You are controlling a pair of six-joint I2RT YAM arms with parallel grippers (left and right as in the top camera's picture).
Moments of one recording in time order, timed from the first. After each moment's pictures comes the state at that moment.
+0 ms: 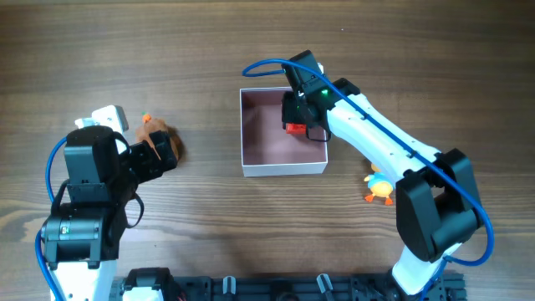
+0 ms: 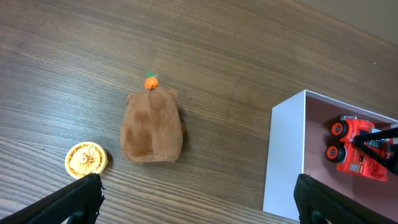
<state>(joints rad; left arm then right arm) 0.01 0.87 0.96 -0.86 0.00 -0.34 0.51 1.89 1.39 -0.64 0.09 0.51</state>
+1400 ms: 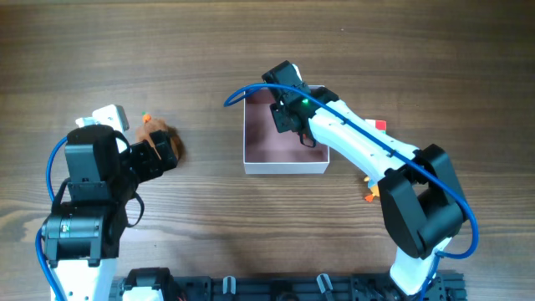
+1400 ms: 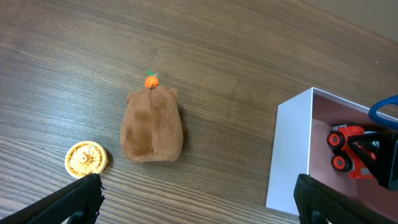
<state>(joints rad) 0.01 0.87 0.96 -0.86 0.00 -0.34 0.59 1.95 1.39 -0.58 0.26 0.21</state>
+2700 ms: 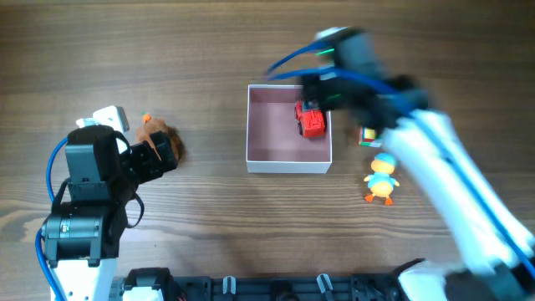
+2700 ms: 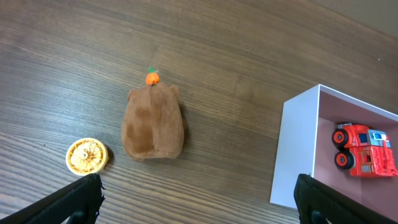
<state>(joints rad) 0.01 0.87 0.96 -0.87 0.00 -0.34 0.38 1.50 1.53 -0.91 0.19 0.25</state>
